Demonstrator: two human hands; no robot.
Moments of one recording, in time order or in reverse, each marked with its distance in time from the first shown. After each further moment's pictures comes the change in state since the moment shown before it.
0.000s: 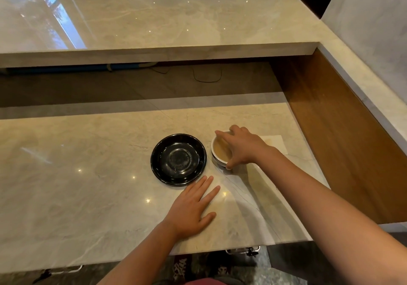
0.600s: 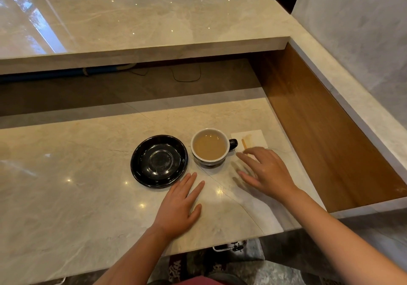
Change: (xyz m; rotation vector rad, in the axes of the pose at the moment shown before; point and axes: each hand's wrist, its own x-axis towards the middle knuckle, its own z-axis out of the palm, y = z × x) left_hand 0.009 0.016 0.001 -0.071 0.162 -0.037; right_hand -0.103 0.058 0.065 0.068 0.711 -0.156
